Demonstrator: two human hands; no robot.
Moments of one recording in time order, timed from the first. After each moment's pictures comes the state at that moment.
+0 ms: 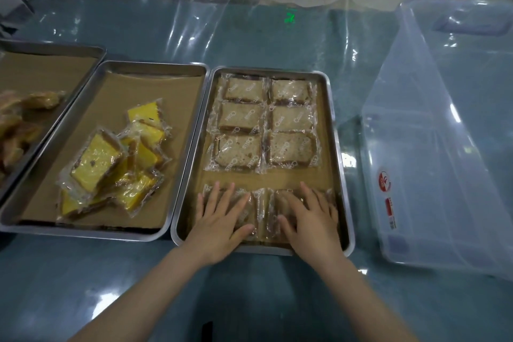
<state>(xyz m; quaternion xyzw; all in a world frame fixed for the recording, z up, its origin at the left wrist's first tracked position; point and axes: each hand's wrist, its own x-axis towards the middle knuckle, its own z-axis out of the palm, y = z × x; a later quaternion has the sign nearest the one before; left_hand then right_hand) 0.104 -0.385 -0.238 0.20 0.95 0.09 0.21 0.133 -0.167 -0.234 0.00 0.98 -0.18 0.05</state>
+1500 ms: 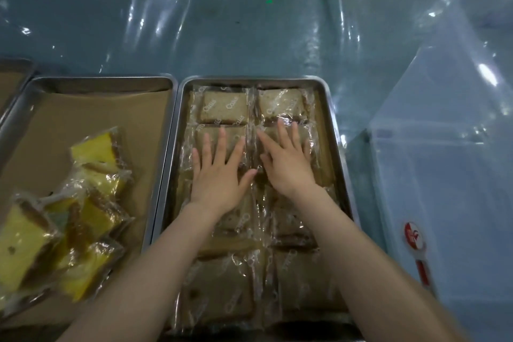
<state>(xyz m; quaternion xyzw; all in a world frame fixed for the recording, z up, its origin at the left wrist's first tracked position) -0.085 -0.331 -0.249 0.13 0.99 0.07 0.09 -0.087 -0.169 -0.243 0.01 0.98 -0.21 0.06</state>
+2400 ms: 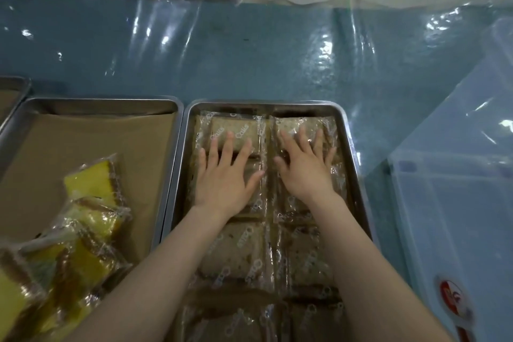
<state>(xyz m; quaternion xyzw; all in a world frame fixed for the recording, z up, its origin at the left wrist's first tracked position) -0.153 -0.331 -0.249 0.14 0.99 0.06 0.06 -0.148 -0.157 -0.245 0.07 0.98 -0.18 0.07</state>
